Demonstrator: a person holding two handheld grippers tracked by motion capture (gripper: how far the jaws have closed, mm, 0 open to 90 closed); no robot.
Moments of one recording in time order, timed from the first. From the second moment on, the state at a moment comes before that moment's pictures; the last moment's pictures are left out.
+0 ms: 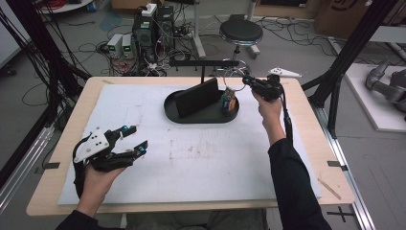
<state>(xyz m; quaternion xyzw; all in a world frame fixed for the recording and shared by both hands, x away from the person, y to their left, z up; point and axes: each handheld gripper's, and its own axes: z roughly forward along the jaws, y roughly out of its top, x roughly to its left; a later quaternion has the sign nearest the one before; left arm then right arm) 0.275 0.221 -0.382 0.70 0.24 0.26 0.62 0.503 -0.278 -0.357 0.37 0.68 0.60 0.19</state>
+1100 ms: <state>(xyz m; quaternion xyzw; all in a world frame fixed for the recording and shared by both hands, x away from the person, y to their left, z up) 0.310 0.221 -0.395 0.71 0.31 0.28 0.57 0.375 -0.348 -0.347 0.36 0.71 0.54 0.26</state>
